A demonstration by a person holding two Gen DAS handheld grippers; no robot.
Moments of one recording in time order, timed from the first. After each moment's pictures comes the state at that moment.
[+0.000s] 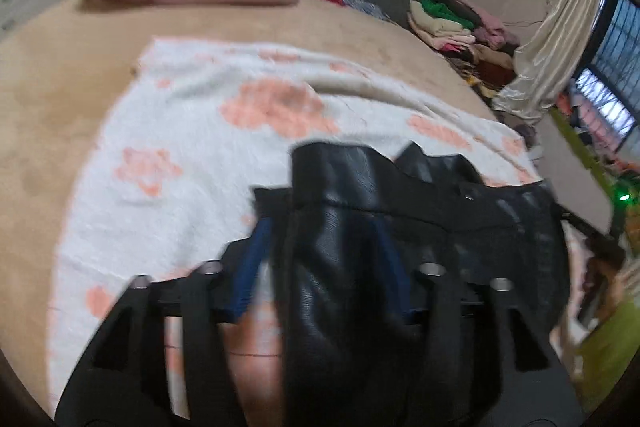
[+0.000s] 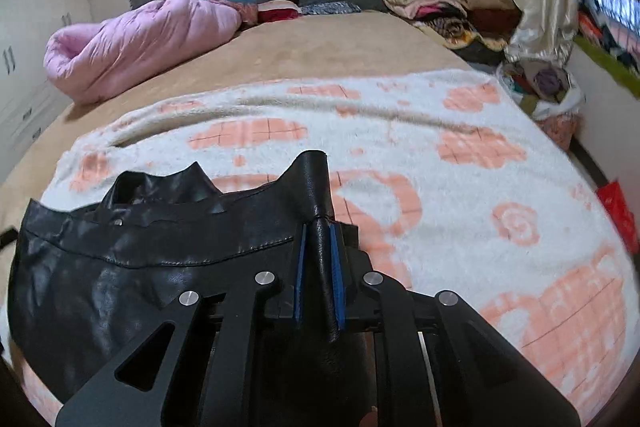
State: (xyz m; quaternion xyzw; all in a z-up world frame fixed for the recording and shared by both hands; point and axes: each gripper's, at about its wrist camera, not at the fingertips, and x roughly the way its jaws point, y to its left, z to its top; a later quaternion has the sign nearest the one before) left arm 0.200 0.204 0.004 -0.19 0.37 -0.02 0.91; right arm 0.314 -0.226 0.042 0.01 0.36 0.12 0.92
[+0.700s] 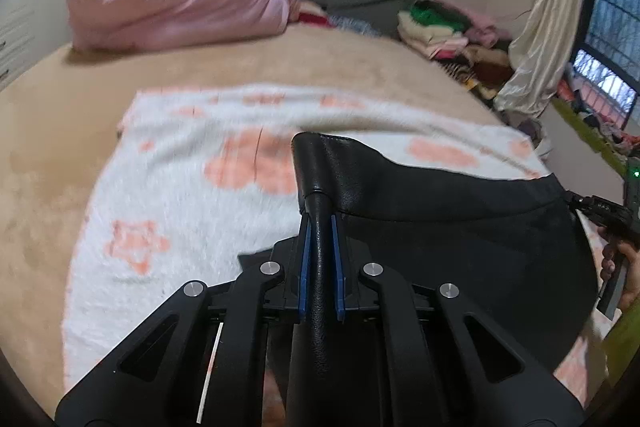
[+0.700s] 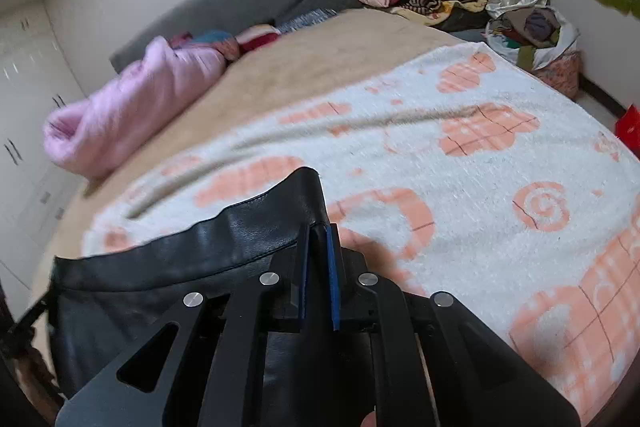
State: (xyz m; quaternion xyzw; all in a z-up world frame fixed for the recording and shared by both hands) left arm 0.239 0.192 0.012 -0.12 0.34 0.00 0.93; right arm 0.344 -0.251 0.044 0.13 0.36 0.11 0.92
